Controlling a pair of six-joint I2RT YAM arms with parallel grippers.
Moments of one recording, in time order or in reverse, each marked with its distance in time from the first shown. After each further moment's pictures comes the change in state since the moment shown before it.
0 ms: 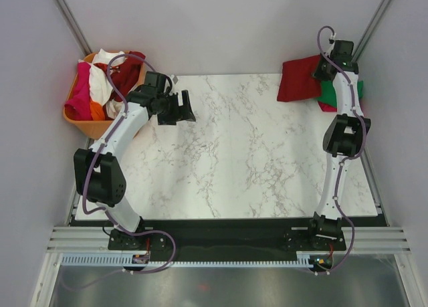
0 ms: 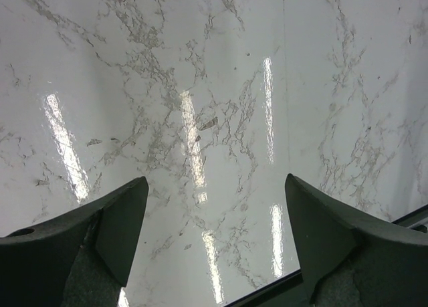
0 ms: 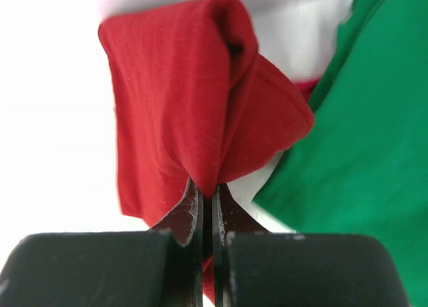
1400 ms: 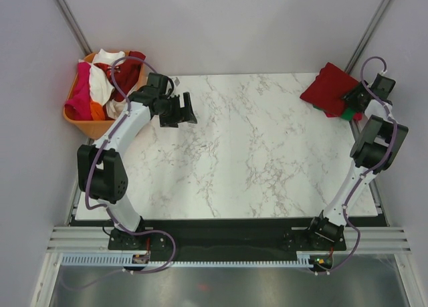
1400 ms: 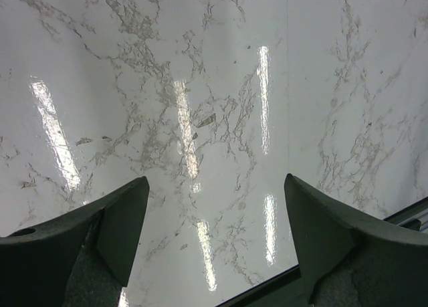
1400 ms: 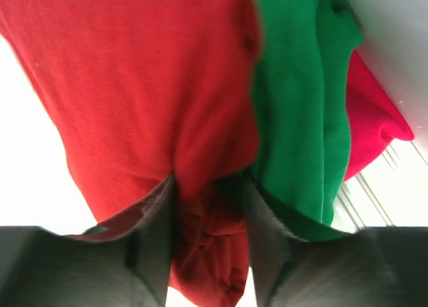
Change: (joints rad) left arm 0.000 0.039 -0.006 0.005 0.032 -0.011; right arm -0.332 -0.244 -0.735 0.514 -0.121 0.277
